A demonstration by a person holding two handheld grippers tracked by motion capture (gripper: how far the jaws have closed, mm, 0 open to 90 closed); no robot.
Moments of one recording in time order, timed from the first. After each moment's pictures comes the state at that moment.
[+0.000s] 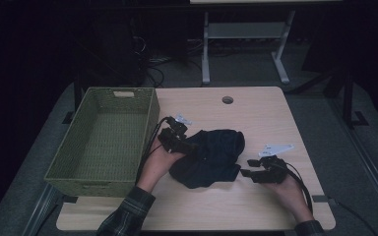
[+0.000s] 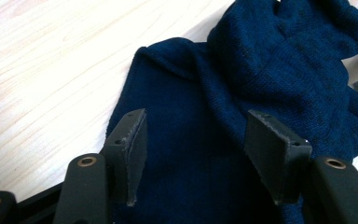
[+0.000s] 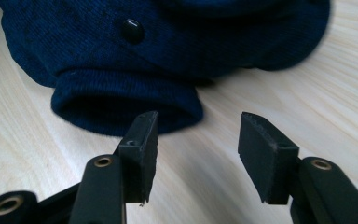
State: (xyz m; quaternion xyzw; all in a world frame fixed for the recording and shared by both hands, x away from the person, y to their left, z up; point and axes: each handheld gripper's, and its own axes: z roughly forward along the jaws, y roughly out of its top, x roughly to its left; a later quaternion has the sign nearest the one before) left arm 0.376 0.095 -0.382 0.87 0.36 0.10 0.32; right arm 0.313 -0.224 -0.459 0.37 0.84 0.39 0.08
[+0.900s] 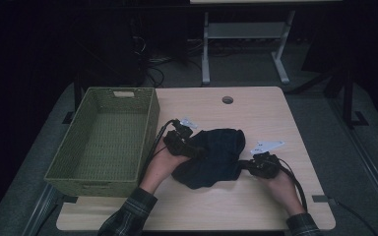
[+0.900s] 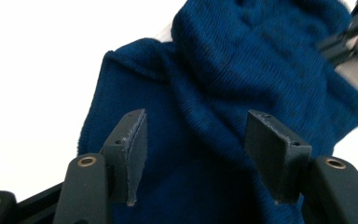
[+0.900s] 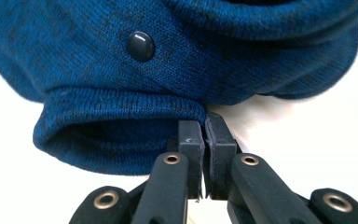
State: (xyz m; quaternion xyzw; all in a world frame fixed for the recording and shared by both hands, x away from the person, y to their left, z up) left arm 0.372 0.084 -0.389 0.88 0.32 0.07 0.33; right arm 0.325 -0.213 -0.454 0.35 0.85 0.38 0.11
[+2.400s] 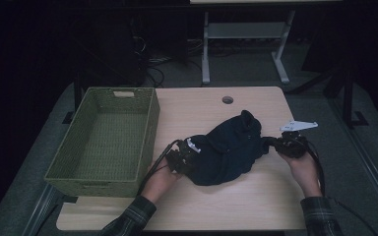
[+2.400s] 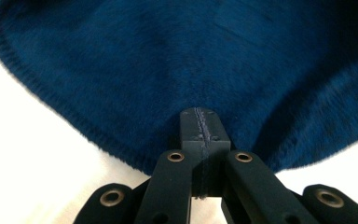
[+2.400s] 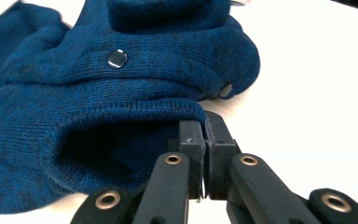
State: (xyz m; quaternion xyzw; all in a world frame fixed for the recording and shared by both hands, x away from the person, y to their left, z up) left arm 0.343 0.082 -0.441 0.93 0.29 0.05 0.21; right arm 0.364 -0.283 -0.426 0.43 0.80 0.38 0.19
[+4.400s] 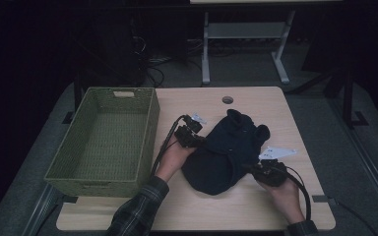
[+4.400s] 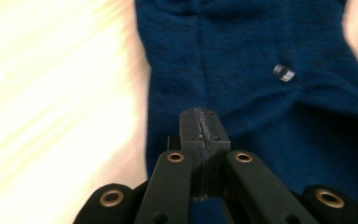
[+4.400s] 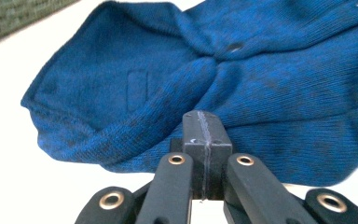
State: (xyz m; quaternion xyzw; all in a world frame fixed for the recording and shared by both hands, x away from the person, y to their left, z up) left arm 0.412 0.055 -0.413 0.89 0.32 0.08 0.33; right arm 0.295 -0.215 -0.450 0.38 0.82 0.42 0.10
